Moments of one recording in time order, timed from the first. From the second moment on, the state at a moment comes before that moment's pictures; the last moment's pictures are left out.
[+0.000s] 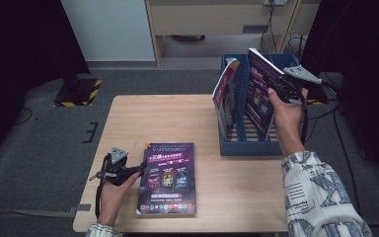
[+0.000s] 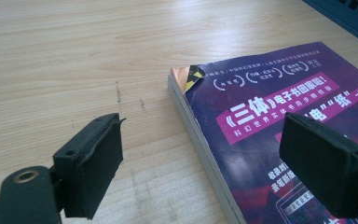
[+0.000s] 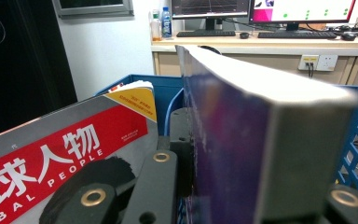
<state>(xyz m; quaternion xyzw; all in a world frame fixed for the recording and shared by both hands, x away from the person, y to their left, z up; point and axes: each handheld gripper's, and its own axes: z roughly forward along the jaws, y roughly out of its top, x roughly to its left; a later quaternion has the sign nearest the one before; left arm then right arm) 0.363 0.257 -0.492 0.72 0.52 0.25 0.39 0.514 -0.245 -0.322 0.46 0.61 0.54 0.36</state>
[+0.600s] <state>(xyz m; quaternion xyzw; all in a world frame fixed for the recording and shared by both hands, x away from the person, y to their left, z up) 0.364 0.256 -0.493 0.72 0.52 0.25 0.39 0.519 -0.246 -0.327 0.47 0.60 0.53 0.38</state>
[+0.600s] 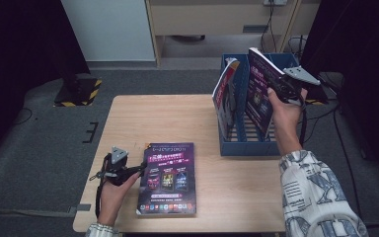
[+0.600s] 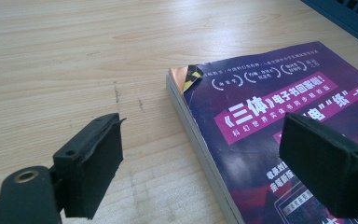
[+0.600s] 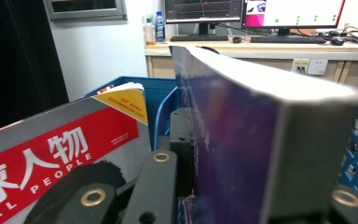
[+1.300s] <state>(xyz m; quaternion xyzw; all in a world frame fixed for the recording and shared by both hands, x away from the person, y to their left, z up) 0.364 0.255 -0.493 0.72 0.51 0.25 0.39 0.529 -0.241 -0.358 0.48 0.58 0.53 0.39</state>
